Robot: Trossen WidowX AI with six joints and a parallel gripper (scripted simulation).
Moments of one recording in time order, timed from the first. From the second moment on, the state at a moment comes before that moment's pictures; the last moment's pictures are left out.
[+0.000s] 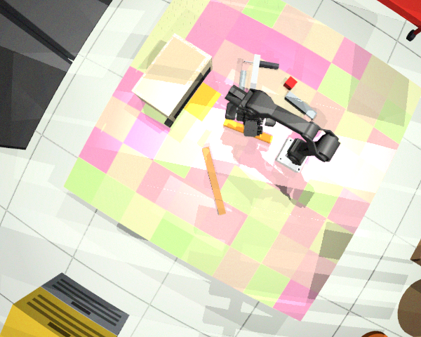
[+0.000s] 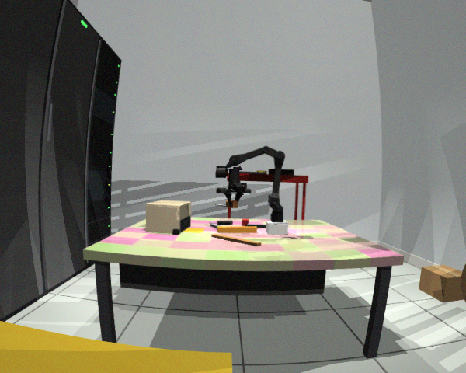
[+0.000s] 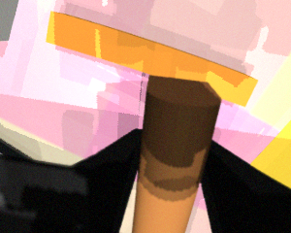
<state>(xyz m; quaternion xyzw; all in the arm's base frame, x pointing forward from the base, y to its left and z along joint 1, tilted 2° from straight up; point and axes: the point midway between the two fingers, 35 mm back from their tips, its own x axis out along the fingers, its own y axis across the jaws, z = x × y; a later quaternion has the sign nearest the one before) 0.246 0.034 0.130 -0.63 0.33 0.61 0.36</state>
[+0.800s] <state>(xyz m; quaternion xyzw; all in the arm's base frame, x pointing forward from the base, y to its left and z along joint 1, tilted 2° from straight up) 0.245 0.035 0.130 -0.66 0.27 0.63 0.30</state>
